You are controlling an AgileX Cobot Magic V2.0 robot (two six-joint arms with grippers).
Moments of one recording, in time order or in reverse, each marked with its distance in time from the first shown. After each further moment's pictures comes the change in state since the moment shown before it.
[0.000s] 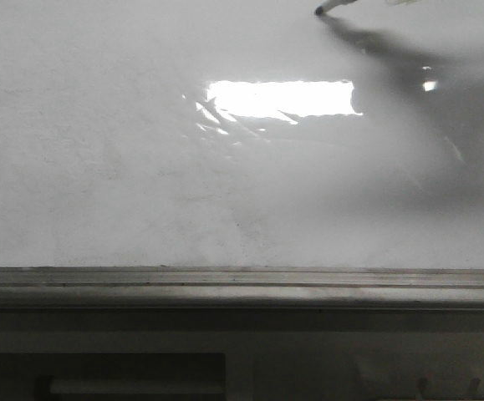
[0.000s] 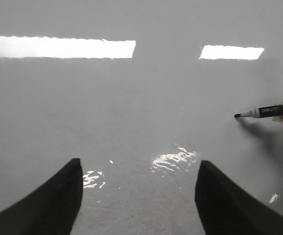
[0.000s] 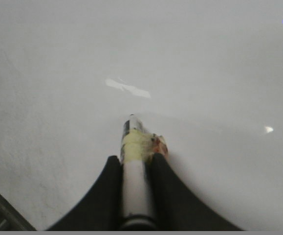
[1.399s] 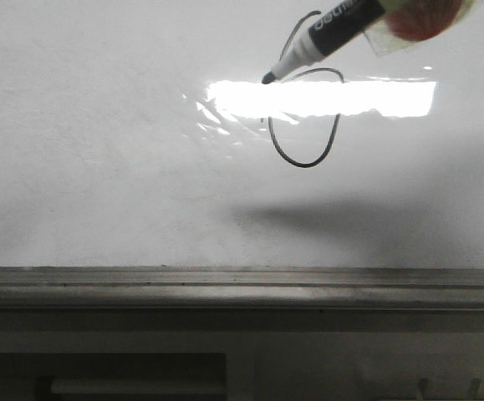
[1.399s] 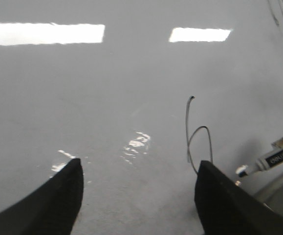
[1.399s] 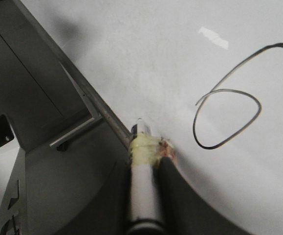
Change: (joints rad) left arm -0.074 0.021 -0.040 -0.011 0.116 0.030; right arm 0.030 -0.078 -0.051 -0.125 0.429 0.012
